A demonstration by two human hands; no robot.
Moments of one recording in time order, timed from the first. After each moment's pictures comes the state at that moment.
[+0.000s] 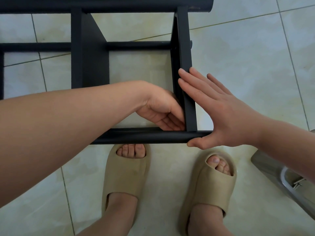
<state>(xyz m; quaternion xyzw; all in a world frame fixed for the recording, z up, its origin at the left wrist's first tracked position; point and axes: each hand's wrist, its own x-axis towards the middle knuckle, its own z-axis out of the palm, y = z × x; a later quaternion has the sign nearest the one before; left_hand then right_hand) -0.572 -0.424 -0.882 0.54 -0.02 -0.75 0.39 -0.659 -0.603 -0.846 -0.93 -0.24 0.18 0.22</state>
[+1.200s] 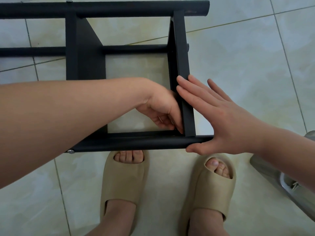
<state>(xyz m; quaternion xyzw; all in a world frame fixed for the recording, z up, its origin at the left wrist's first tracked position) -0.556 -0.431 -0.882 0.59 -0.13 -0.74 0.29 -0.664 -0.604 -0.841 -0.93 -0.23 0.19 0.23</state>
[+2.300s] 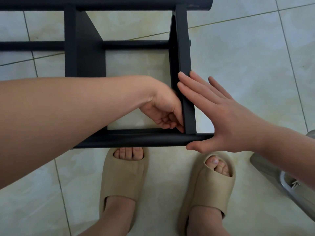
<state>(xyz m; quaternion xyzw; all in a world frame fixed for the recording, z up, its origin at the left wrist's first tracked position) -0.563 -0.437 -0.886 0.56 -0.06 -0.77 0.30 -0.665 -0.604 -0.844 -0.92 -0.23 0.19 0.24</state>
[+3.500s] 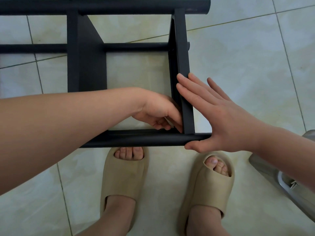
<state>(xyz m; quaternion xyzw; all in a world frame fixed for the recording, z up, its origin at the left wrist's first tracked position) -0.577 -0.421 -0.882 0.61 -0.09 -0.71 0.34 -0.666 -0.603 -0.843 -0.93 -0.23 0.19 0.23</state>
